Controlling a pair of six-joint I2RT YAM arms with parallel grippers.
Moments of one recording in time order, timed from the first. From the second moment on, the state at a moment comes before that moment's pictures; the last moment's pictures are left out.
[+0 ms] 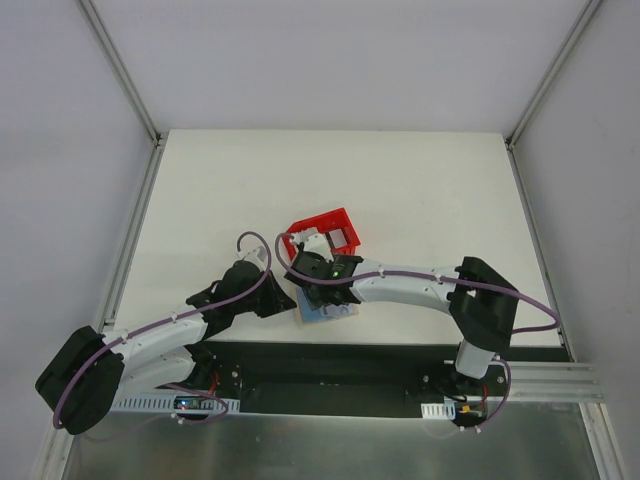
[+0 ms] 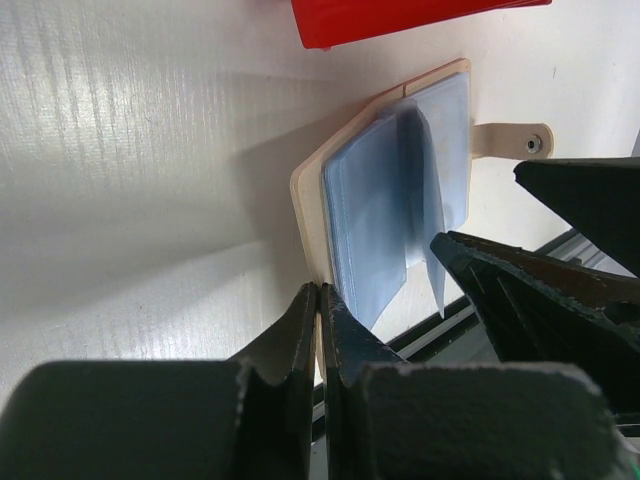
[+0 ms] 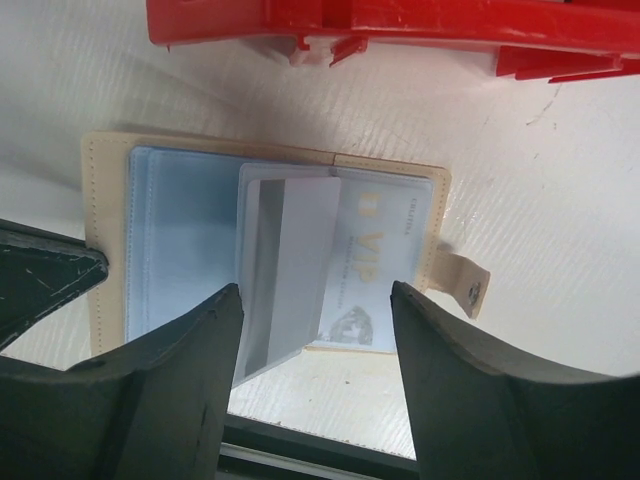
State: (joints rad) left arm -0.69 0.98 0.25 0.02 0.18 -0.99; right arm 1.19 1.75 1.22 -0.68 0.46 0.62
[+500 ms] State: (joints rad) left arm -0.69 0.98 0.25 0.02 0.17 -0.99; right arm 1.14 1.65 1.14 -0.71 0.46 0.64
